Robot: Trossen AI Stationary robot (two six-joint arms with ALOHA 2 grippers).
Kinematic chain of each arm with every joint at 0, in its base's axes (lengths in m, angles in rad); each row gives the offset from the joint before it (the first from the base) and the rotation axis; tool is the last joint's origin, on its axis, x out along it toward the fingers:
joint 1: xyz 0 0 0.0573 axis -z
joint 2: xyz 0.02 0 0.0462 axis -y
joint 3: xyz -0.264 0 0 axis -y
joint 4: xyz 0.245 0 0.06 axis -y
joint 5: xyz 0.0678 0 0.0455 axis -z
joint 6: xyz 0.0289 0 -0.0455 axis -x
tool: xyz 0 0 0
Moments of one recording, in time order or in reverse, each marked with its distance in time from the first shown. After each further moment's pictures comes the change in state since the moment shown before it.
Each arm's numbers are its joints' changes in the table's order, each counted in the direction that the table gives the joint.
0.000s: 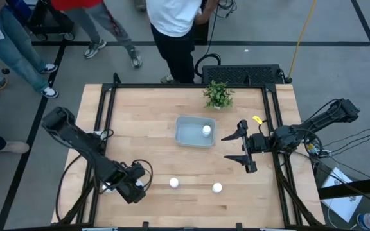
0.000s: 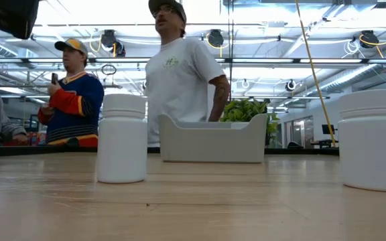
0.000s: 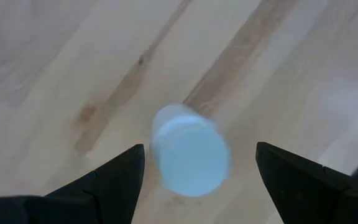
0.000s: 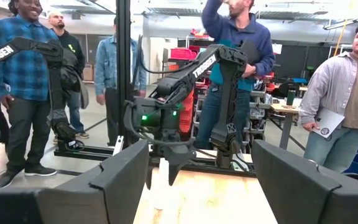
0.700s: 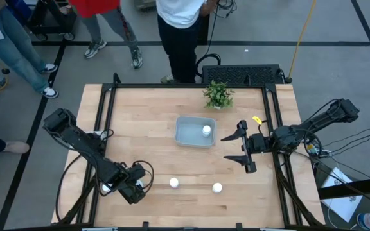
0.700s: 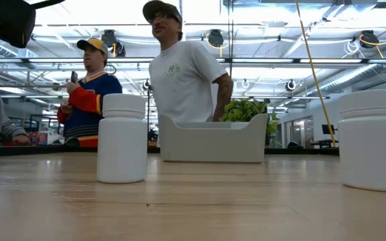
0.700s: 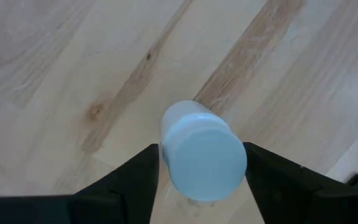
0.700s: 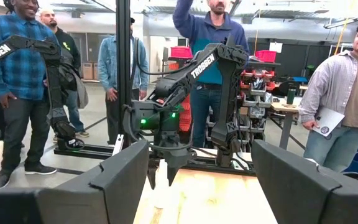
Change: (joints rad) left arm -0.001 -0.026 -0.001 -0.010 0.008 -0.023; right arm 0.000 -0.005 0.000 0.000 0.000 -0.001
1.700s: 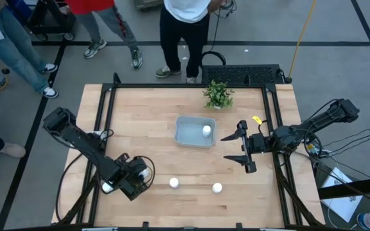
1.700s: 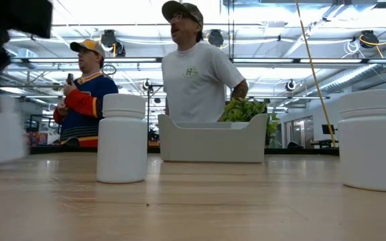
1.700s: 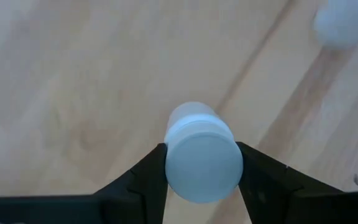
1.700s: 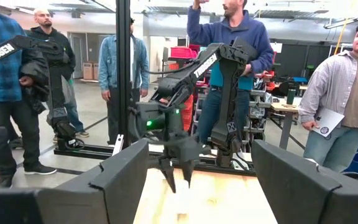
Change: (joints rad) left arm -0.034 0.024 -0.002 -0.083 -0.267 -0.115; right arm 0.000 0.000 0.000 0.000 0.000 0.000
